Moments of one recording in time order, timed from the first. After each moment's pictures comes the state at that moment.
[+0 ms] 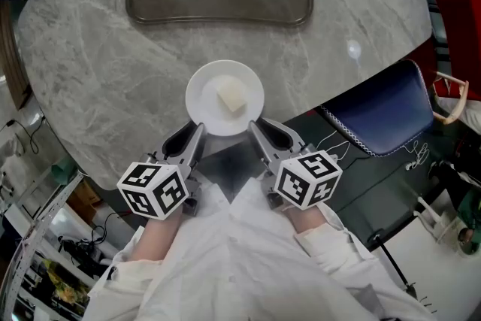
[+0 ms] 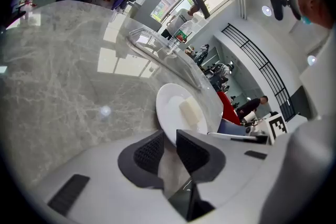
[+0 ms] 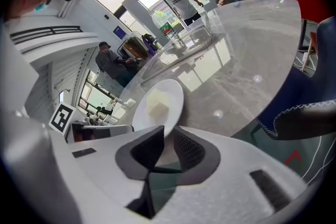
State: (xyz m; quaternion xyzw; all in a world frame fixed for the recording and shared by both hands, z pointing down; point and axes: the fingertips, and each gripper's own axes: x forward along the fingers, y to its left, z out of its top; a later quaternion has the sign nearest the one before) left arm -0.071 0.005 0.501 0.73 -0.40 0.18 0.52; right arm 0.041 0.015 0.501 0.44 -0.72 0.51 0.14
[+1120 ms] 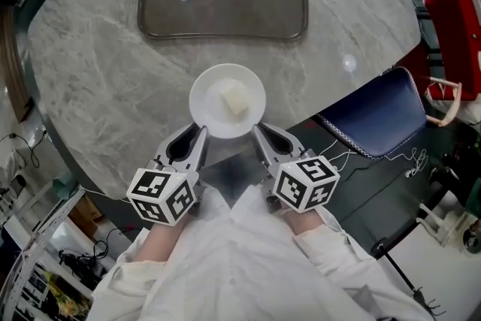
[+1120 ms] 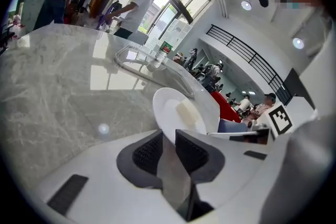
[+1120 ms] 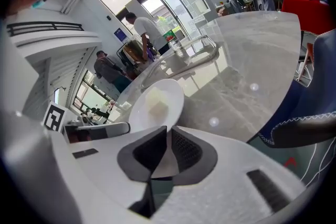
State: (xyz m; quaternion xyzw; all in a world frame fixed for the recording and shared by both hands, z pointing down) left arm -0.077 -0.016 0.475 0.78 -0.40 0.17 0.44; right arm 0.035 0.001 0.483 0.47 -0.72 0.48 0.15
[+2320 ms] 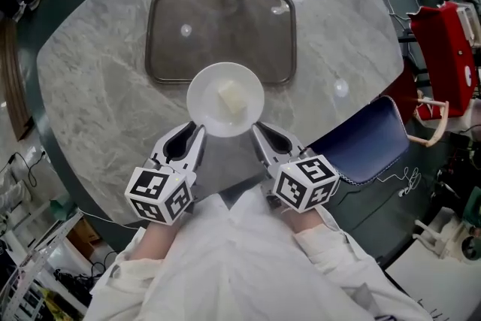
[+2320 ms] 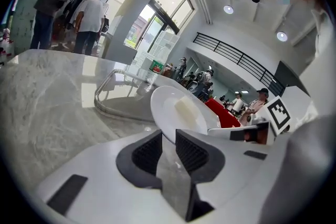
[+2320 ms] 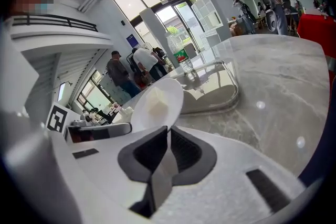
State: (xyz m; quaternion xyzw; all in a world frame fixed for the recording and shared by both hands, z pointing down) left arm -0.070 -0.107 0.432 0.83 -0.40 0.14 0.37; right arm 0.042 -0.094 0.435 0.48 -0.77 0.41 0.13
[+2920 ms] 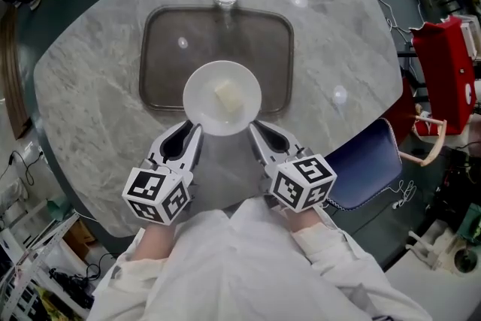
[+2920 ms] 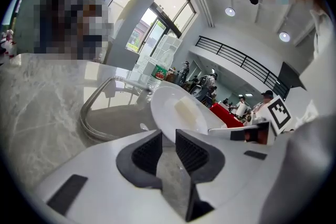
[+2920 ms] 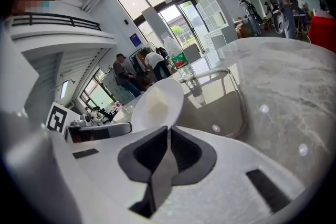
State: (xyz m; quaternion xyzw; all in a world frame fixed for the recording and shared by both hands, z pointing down) left arm -0.053 -0.171 0.432 0.82 -0.42 0.12 0.36; right arm 0.060 -0.162 0.435 0.46 -0.78 0.40 0.13
